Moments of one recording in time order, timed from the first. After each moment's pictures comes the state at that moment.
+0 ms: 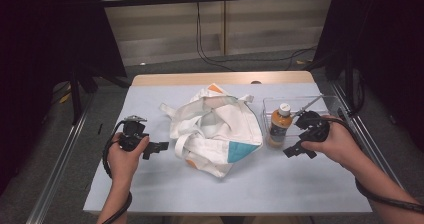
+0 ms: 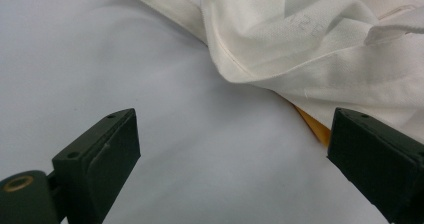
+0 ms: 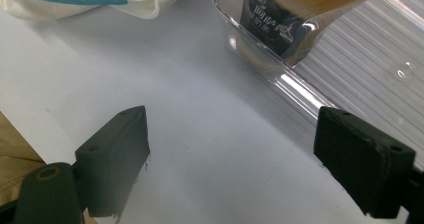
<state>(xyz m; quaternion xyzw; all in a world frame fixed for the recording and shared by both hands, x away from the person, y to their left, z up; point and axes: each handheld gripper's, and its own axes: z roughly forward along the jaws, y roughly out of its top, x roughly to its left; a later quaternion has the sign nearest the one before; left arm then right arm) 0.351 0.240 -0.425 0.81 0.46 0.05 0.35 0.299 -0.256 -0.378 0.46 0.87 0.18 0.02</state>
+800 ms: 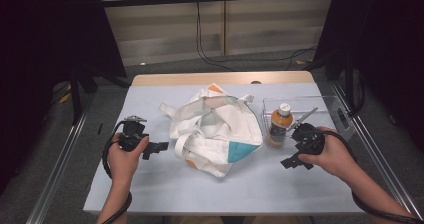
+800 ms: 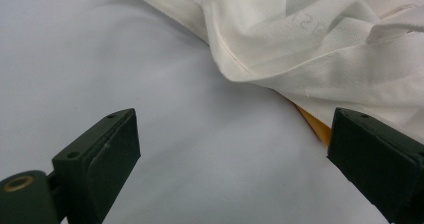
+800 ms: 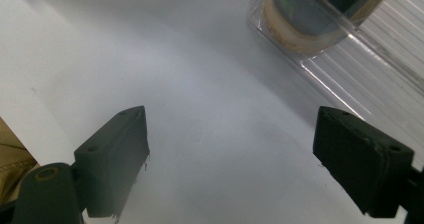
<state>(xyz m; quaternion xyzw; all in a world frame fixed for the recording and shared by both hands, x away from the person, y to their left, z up) 0.351 0.242 -0.425 0.82 0.46 0.05 0.34 0.284 -0.249 -0.405 0.44 0.88 0.18 0.01</state>
